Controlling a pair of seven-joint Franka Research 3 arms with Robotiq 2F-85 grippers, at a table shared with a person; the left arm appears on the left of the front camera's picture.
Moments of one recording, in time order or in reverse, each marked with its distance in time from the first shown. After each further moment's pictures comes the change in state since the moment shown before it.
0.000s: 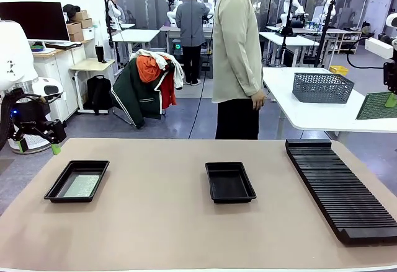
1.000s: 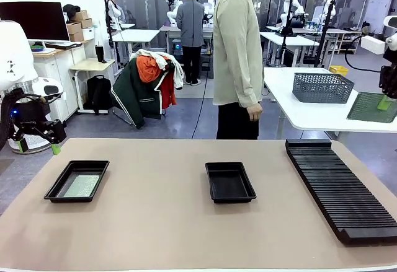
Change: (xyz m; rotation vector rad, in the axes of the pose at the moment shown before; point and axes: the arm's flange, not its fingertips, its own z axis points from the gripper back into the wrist) left arm 0.000 0.000 0.000 0.000 0.000 0.000; right arm 0.003 -0.004 -0.011 0.066 -0.112 -0.204
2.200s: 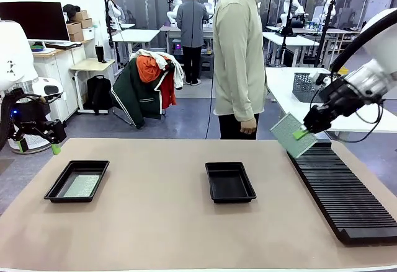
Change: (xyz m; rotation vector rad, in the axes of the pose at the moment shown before) left arm 0.000 0.000 0.000 0.000 0.000 0.000; right arm 0.085 -0.001 -0.175 0.459 -0.504 -0.954
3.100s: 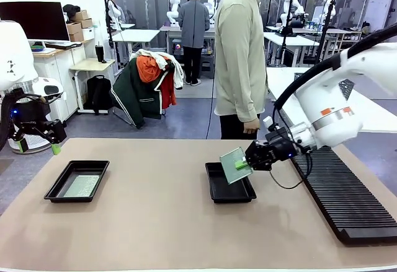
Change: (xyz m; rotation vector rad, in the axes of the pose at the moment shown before) left arm 0.000 0.000 0.000 0.000 0.000 0.000; right arm 0.004 -0.030 -0.181 0.220 -0.096 -0.298
